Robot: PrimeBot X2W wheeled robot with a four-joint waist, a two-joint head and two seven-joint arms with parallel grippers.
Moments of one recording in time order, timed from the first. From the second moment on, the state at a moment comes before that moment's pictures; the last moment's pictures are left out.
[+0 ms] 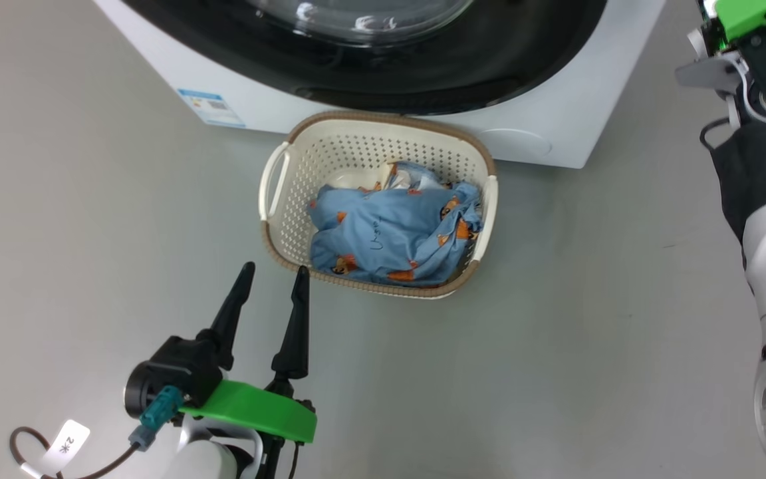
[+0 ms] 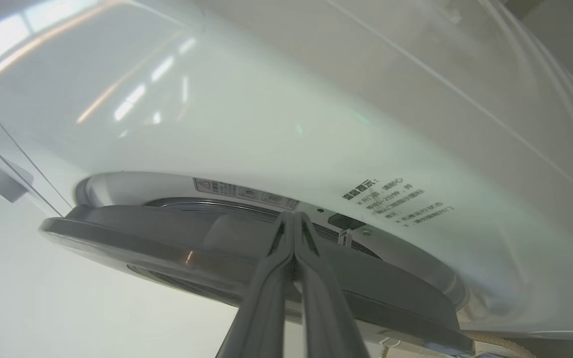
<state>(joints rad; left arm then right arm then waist) -0.24 0.04 -0.35 0.12 -0.36 0.09 -0.26 -1.18 -0.19 -0.05 0.83 1.12 0.13 0.24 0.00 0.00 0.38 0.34</state>
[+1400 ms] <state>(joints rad) -0.26 0.03 -0.39 0.12 -0.39 0.10 -0.26 -1.35 -0.22 -0.05 1.07 1.21 0.13 0.44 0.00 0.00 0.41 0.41</state>
